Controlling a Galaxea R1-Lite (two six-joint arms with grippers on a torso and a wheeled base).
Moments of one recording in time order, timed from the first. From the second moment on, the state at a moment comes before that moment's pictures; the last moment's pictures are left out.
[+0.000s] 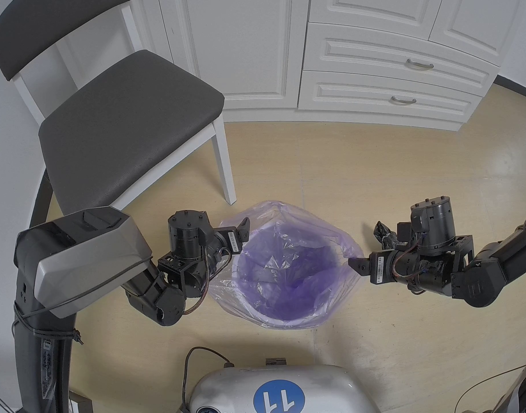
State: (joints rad) left arm -0.49 2.38 -1.03 -1.19 0.25 -0.30; right arm 0.47 1.85 -0.75 -0.53 -0.20 0.25
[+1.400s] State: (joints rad) left arm -0.44 2.48 -1.21 -1.12 0.25 -0.30; right arm 0.39 2.24 -1.10 -0.73 -0.33 0.51
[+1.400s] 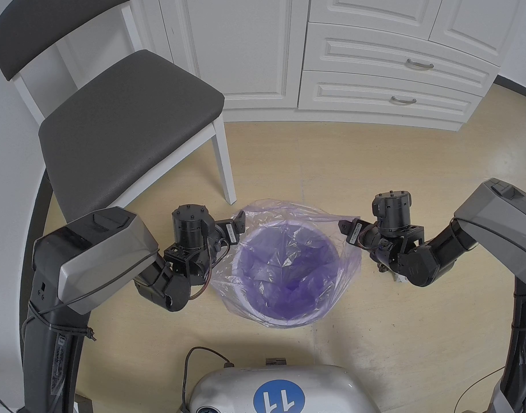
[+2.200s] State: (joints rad) left arm -0.36 2.62 -1.51 -0.81 0.25 -0.30; right arm 0.32 2.33 -1.16 -0.58 -0.31 0.53
